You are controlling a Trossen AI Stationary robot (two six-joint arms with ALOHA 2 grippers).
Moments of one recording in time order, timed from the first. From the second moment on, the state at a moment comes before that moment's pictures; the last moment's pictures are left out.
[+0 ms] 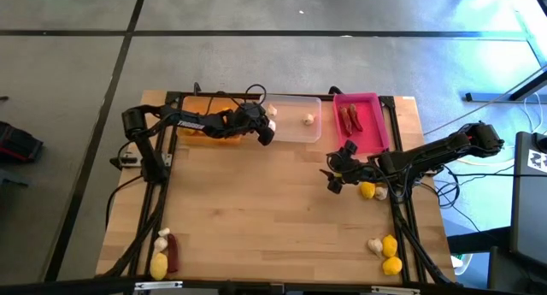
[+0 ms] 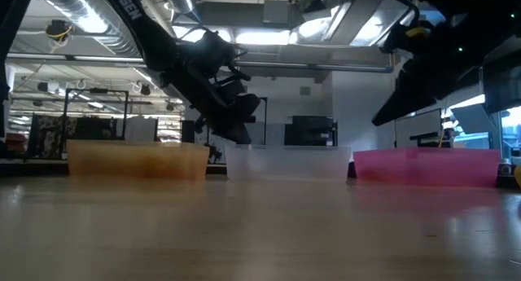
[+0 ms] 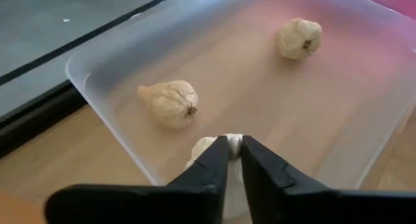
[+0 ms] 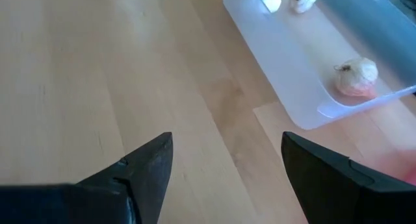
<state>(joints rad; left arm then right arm) 0.42 1.76 0.89 0.23 -0.25 -0.25 0.22 1.12 0.53 -0.22 0.54 0.33</state>
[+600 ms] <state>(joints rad) 0.36 1.66 0.89 0.22 -0.24 -0.18 0.22 1.06 0.58 -0.38 0.50 0.31</state>
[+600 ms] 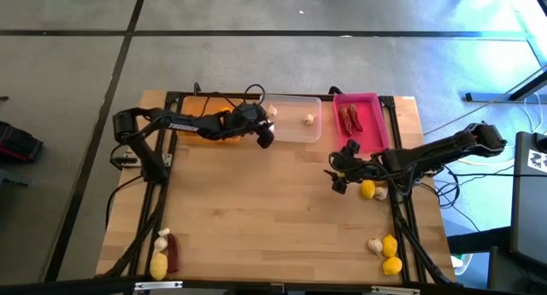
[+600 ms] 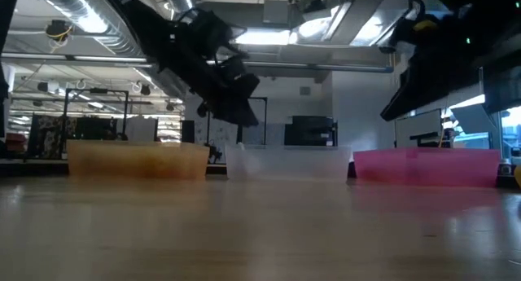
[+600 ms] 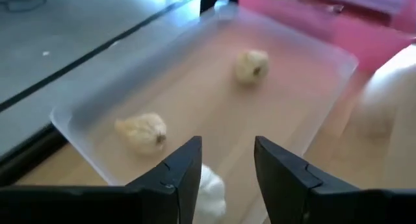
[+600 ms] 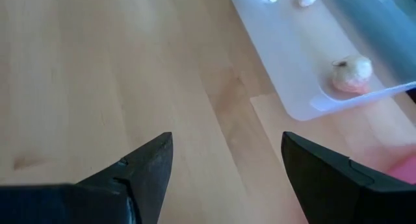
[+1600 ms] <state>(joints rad) 0.17 1.63 0.89 0.18 -0.24 -0.12 0.22 1.06 0.77 -1.22 -0.05 0.78</state>
